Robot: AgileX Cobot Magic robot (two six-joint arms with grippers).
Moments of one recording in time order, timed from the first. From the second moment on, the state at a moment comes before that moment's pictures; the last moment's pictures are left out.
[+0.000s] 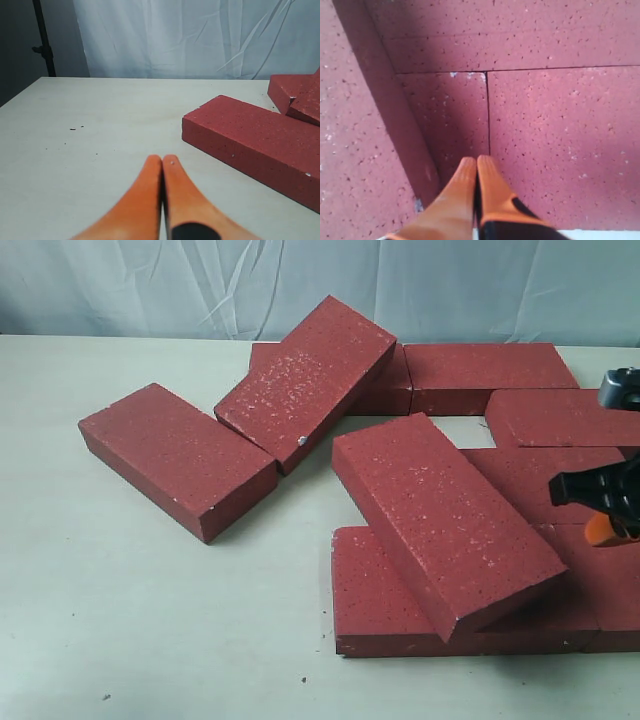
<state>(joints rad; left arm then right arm) 0.05 0.00 0.00 0.00 0.25 -0.02 0.06 1.30 -0.72 0.17 0.80 -0.03</state>
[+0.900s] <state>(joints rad) 0.05 0.00 0.00 0.00 0.25 -0.02 0.40 1.49 -0.72 0.70 0.68 -0.39</state>
